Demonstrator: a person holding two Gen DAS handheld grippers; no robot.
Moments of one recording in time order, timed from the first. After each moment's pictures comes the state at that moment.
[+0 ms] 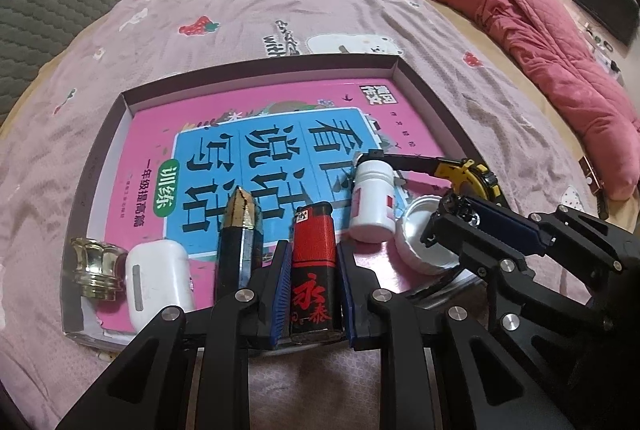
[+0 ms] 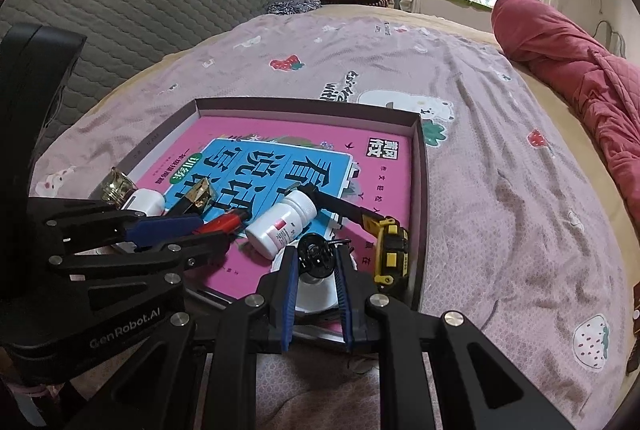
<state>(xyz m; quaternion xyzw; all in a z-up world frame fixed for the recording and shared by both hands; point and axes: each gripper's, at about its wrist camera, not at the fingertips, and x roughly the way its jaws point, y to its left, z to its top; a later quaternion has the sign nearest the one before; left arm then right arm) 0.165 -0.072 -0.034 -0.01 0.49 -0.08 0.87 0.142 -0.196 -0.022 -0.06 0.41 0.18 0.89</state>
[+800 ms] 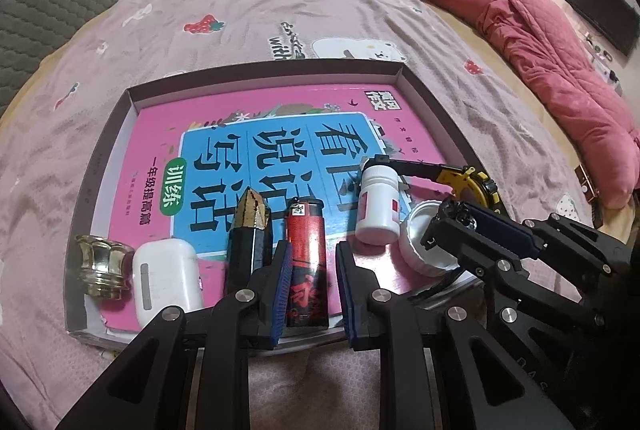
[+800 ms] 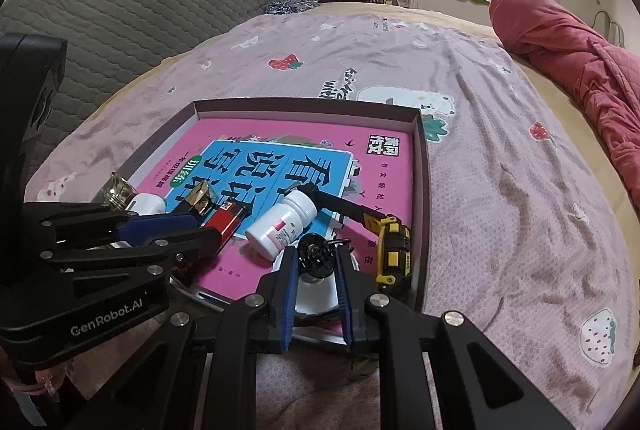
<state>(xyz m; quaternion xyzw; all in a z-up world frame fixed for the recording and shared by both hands) 0.164 -0.063 -0.031 -0.03 0.49 -0.09 0.87 0.145 -0.198 -0.025 -0.05 0.41 0.18 0.89</state>
